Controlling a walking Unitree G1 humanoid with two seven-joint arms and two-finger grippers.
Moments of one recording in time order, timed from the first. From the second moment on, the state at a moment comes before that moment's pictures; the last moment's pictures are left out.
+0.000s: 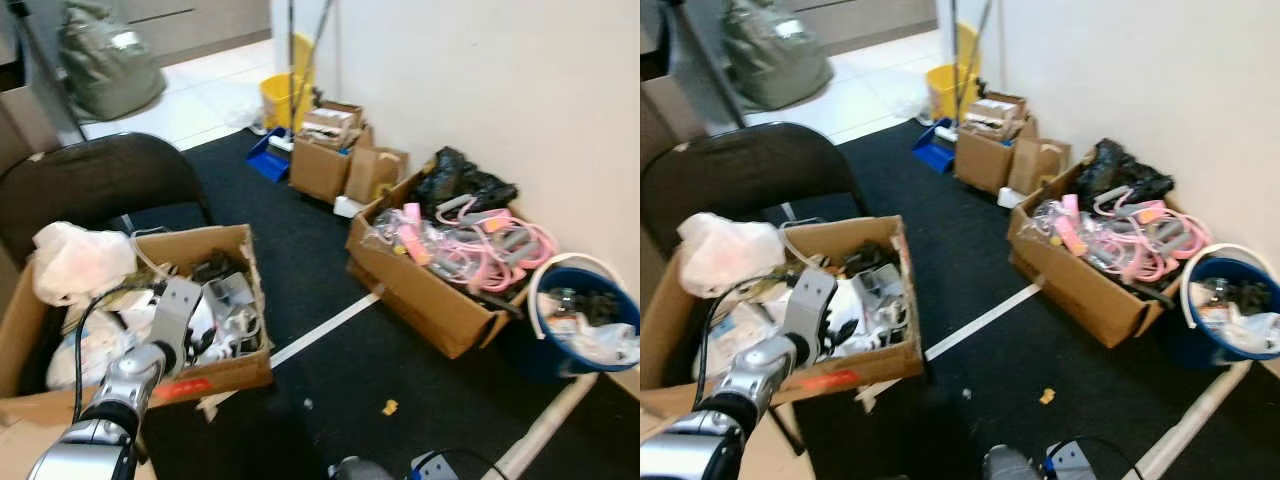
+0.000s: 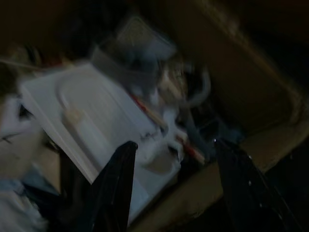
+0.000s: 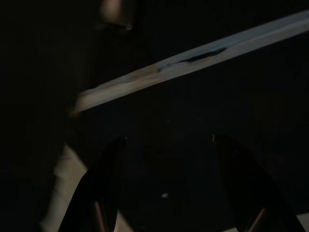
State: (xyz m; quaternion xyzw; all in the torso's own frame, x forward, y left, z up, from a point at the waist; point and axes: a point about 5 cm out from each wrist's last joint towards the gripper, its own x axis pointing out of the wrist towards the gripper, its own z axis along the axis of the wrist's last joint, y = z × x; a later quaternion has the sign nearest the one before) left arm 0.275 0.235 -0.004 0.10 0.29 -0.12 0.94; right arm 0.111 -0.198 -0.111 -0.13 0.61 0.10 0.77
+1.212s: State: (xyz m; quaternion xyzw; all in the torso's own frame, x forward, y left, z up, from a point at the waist) left arm 0.296 0.227 0.017 0.08 0.21 -0.11 0.97; right arm 0.109 -0.198 -0.111 -0.13 0.62 0.10 0.77
